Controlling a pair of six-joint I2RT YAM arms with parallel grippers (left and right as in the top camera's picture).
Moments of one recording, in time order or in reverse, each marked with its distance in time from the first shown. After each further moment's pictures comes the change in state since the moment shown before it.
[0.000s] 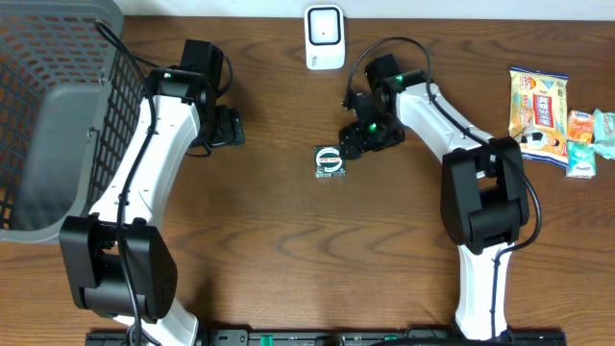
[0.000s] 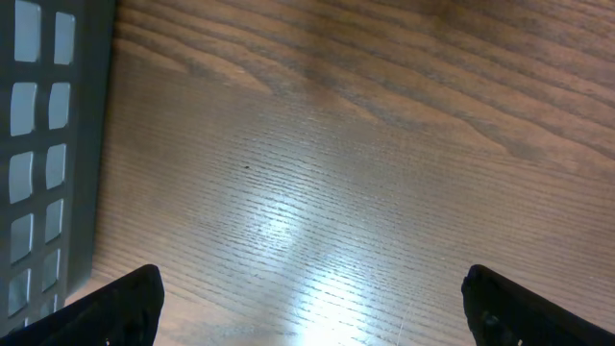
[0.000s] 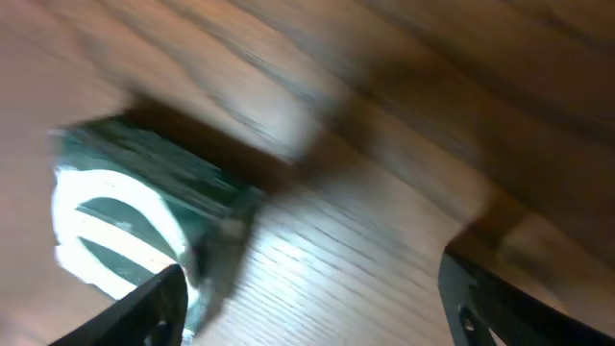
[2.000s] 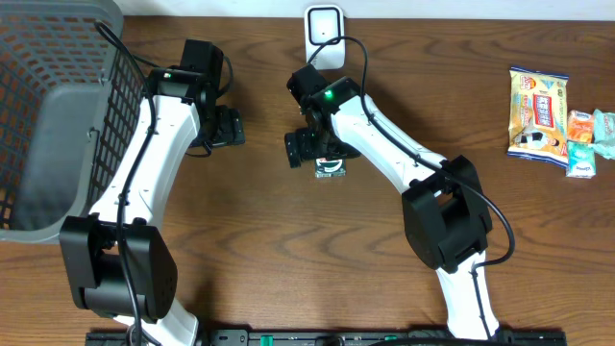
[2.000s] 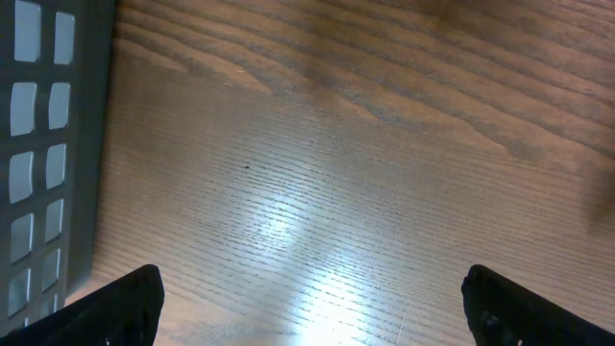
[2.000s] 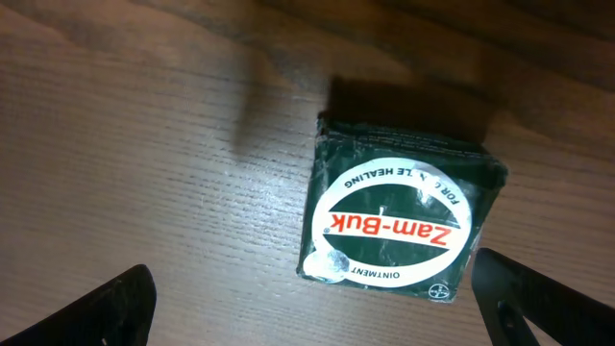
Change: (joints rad) left arm 0.000 0.000 0.000 0.000 0.000 0.000; right arm 0.295 0.000 0.162 -0.106 0.230 0.504
